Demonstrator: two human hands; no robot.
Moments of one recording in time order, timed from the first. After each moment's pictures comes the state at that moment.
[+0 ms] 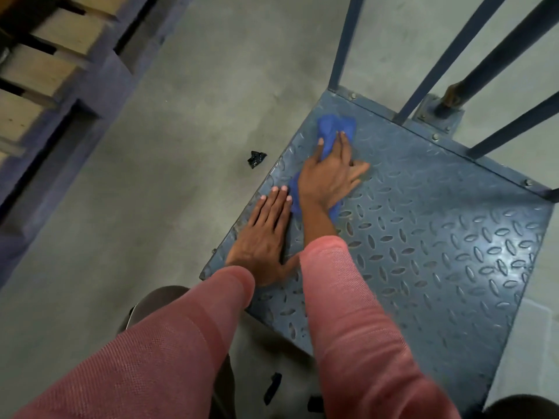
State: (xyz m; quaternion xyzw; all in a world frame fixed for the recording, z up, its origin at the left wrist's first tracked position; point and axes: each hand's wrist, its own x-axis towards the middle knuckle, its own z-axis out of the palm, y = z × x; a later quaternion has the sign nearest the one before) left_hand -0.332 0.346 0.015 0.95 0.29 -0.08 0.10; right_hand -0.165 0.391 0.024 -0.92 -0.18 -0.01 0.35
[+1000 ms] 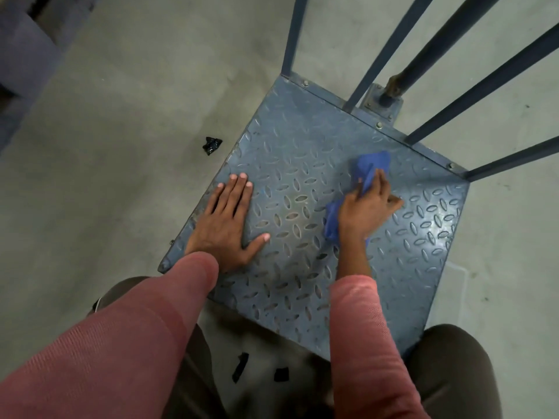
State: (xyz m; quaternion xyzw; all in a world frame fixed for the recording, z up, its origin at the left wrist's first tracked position) left_hand -0.331 0.346 0.017 0.95 0.30 -0.04 0.12; right_hand -0.076 0.237 0.010 -0.94 -0.17 -0.11 0.27
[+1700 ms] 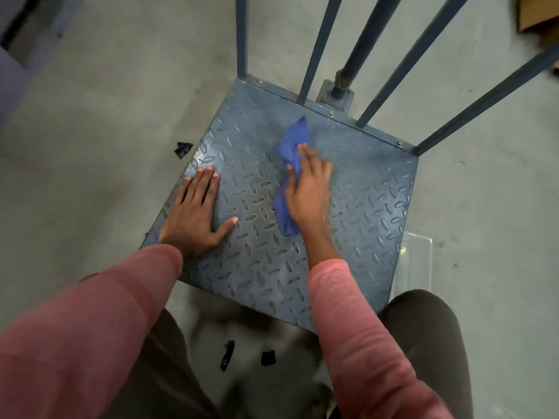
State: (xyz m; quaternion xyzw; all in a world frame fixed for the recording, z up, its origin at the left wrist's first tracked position) left_hand -0.332 0.343 0.018 0.95 0.29 -0.01 0.10; right_hand -0.108 0.224 0.041 -0.87 -0.38 -0.04 0.32
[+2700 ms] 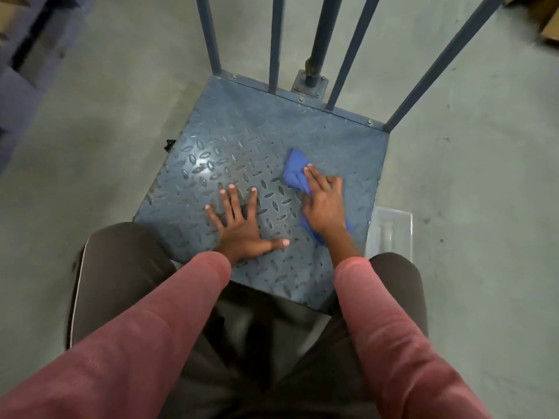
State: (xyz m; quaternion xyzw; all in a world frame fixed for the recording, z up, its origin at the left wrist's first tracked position) left_hand -0.253 0.197 0.049 0.85 0.40 -0.22 0.27; right_hand -0.057 0.096 0.010 -0.86 -0.47 -0.01 0.21
